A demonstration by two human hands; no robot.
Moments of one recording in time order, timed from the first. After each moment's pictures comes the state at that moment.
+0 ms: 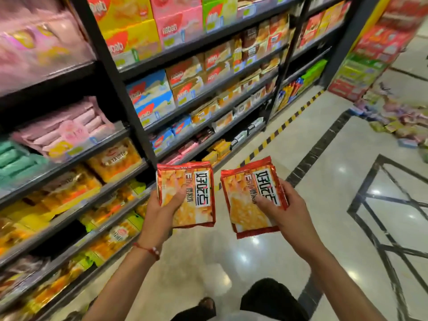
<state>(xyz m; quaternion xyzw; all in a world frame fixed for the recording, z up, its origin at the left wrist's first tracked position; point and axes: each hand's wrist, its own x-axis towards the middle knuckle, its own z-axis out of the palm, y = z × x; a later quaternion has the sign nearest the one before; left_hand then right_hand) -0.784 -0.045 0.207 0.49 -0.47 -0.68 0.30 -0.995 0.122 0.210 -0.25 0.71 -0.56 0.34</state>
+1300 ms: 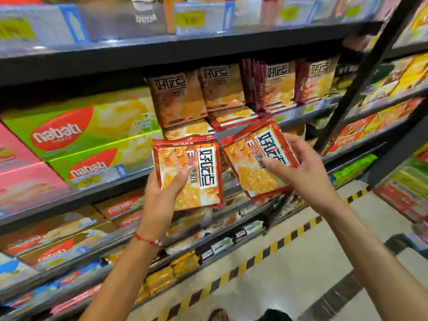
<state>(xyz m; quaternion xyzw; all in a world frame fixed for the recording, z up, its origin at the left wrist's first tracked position) -1.437 -0.455 0.286 0.44 -0.45 -0.58 0.51 -1.711 -0.396 0.321 -0.51 0.61 -0.52 0.29</state>
